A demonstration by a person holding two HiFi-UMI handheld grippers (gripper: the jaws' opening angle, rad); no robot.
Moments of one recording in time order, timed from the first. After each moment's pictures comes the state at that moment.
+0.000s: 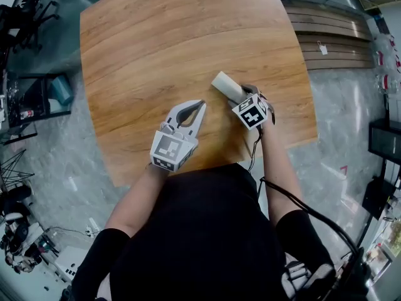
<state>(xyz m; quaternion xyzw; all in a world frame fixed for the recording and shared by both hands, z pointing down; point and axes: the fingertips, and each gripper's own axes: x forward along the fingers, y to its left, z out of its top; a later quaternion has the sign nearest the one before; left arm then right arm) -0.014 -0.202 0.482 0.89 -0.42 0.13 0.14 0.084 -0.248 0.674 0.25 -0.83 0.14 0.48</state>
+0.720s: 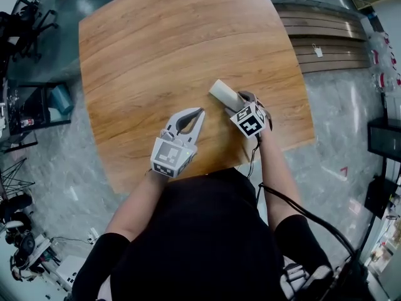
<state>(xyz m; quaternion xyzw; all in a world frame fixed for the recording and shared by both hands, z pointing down) -0.004 -0.191 0.483 0.89 -0.41 0.14 0.13 0.087 -0.235 0.668 0.25 -0.84 0.12 0.46</state>
